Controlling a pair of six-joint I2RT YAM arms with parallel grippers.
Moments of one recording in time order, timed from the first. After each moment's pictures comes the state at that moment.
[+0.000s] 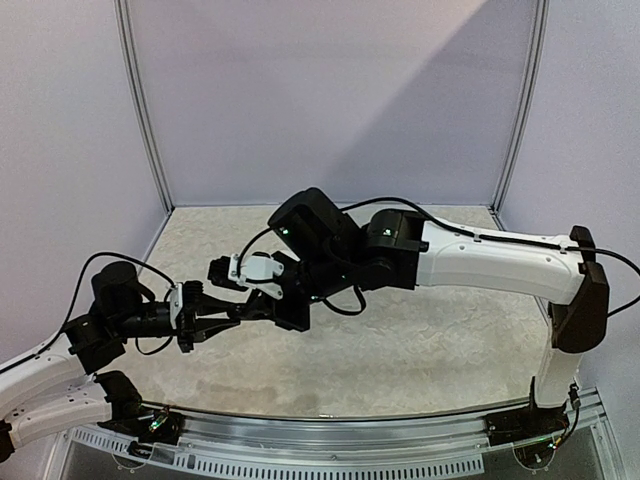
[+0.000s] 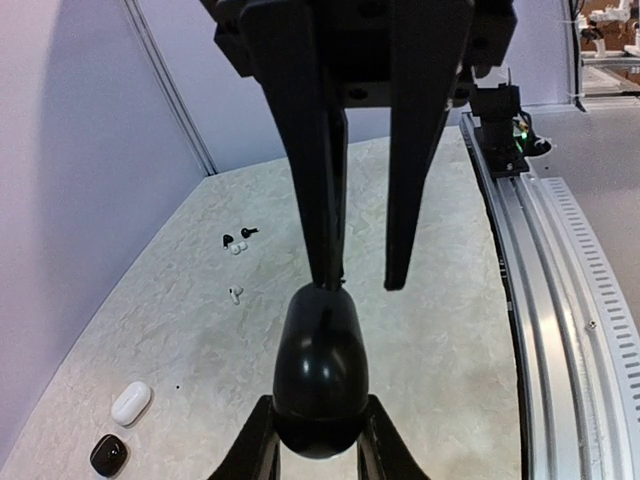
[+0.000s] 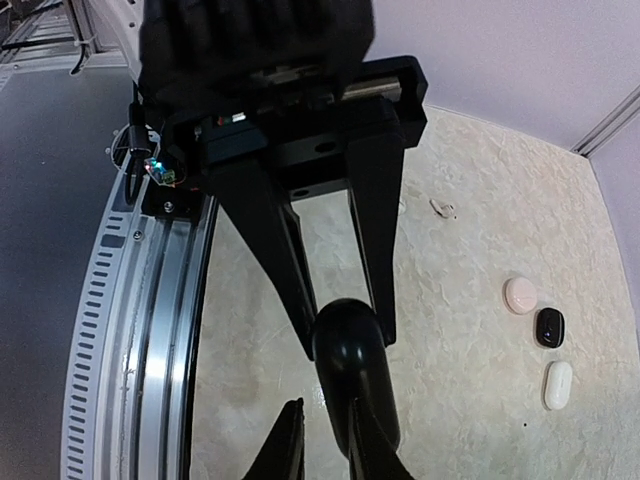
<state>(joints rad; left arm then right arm) -0.65 0.60 0.34 0.03 0.61 0.44 1.27 1.91 1.84 -0.61 -0.15 -0.34</state>
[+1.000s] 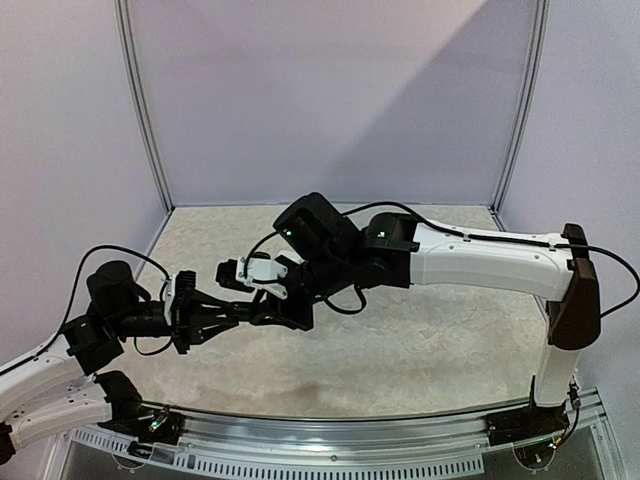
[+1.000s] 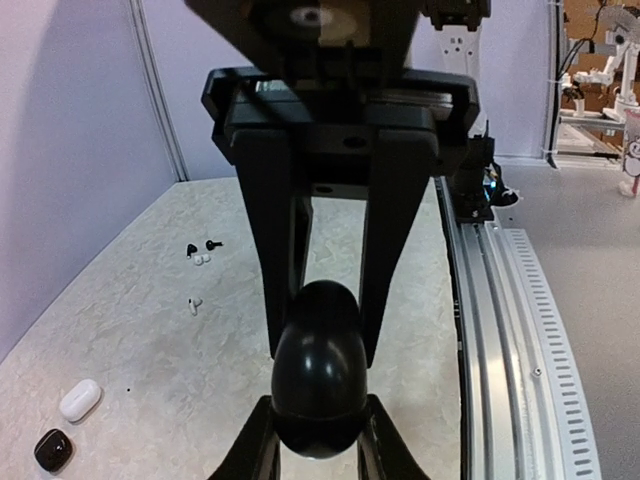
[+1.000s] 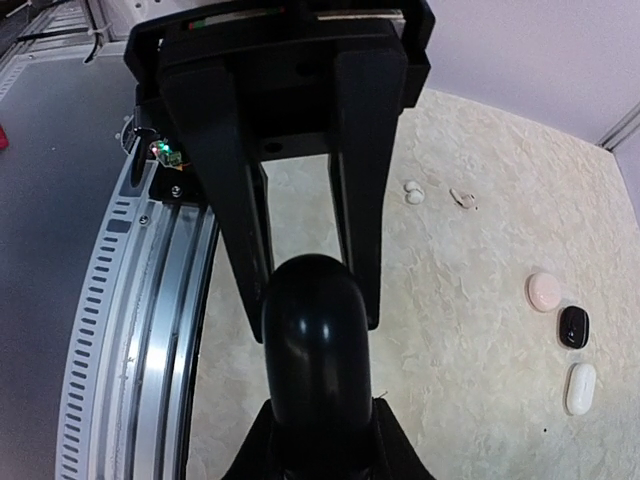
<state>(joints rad) -0.65 0.58 0.34 0.07 0.67 0.26 1.23 1.92 1.79 -0.57 -0.22 -0.35</state>
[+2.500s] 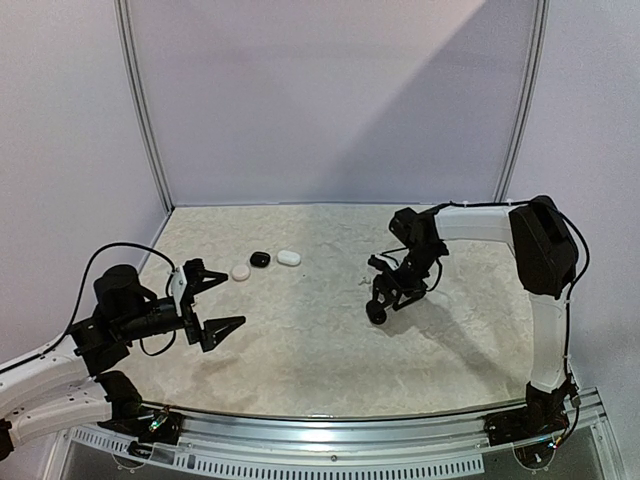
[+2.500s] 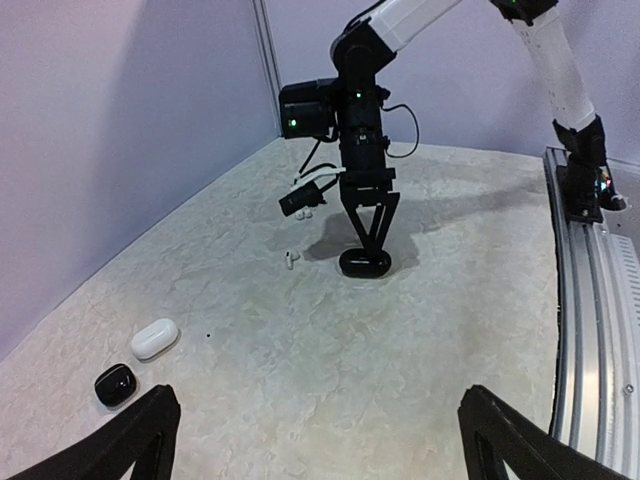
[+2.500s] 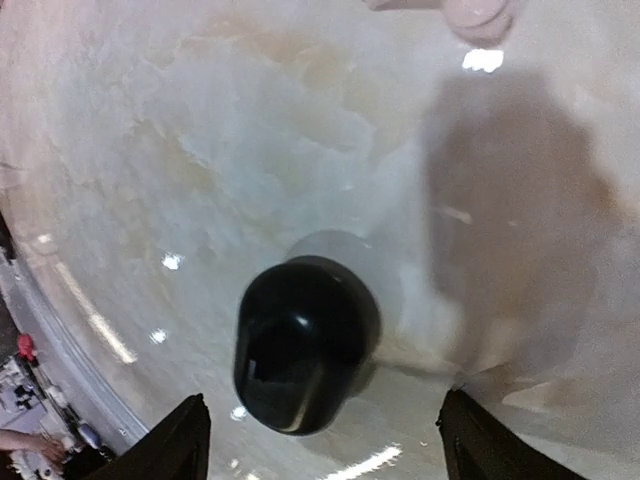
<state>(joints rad) -0.65 0.62 0.30 0.14 0.38 0.22 0.55 2.12 1.53 -0.91 -0.51 0.07</state>
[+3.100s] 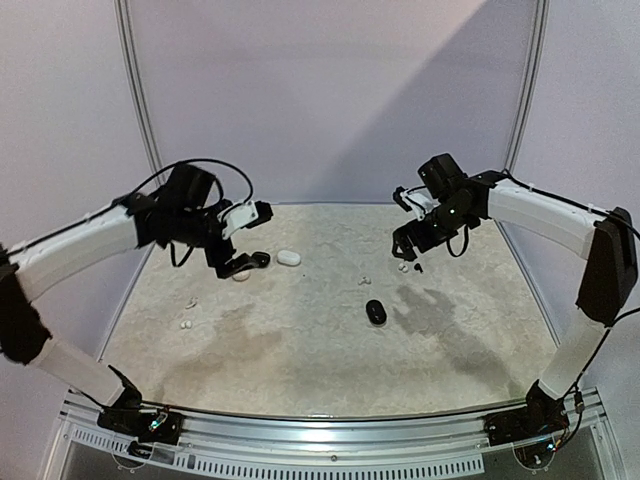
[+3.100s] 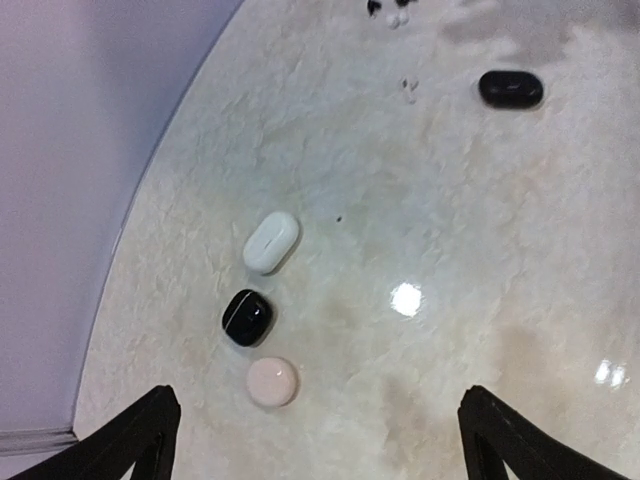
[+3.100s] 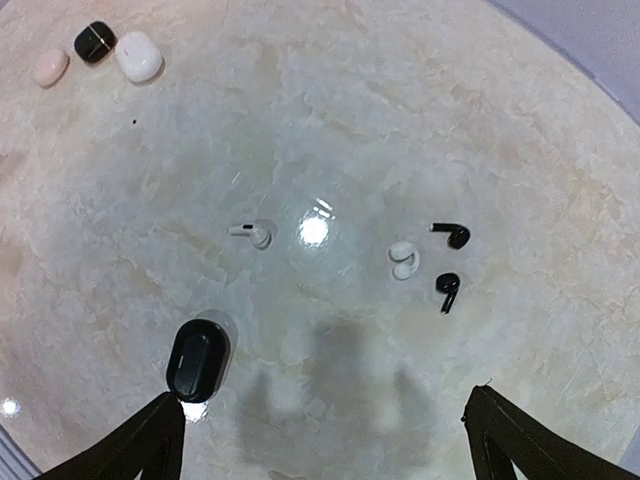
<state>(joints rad) -0.55 1.36 1.12 -0.51 0.14 0.67 0.54 1.74 1.49 -0.78 -0.03 -0.01</state>
